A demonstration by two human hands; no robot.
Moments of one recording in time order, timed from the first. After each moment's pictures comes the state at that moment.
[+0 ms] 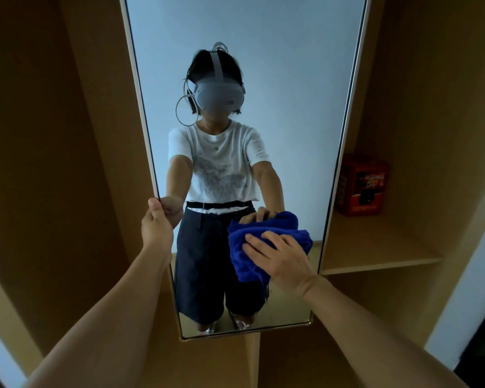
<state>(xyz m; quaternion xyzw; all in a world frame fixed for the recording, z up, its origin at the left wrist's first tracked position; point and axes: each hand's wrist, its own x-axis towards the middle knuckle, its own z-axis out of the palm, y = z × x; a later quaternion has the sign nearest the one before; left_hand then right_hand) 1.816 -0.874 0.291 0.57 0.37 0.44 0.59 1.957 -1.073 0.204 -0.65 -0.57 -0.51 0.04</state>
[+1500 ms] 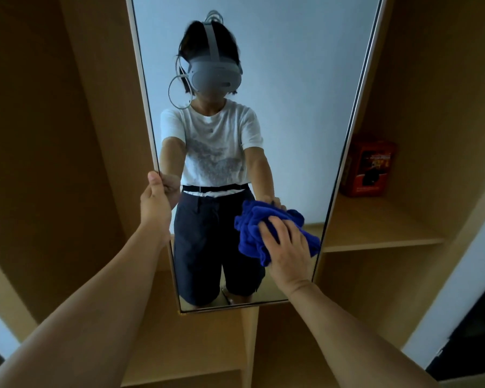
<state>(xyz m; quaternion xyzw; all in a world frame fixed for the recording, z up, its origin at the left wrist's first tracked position) 1.810 -0.875 0.273 0.59 0.32 0.43 0.61 1.937 -1.062 0.148 -0.77 -0.40 -0.45 0.18</state>
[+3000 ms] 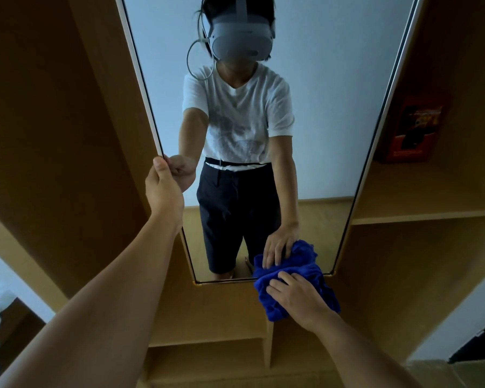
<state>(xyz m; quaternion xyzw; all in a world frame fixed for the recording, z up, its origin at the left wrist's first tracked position) 1.825 -0.872 0.230 0.58 0.37 0.48 0.55 1.934 -1.087 0.005 -0.78 -0.60 -0.15 -0.03</state>
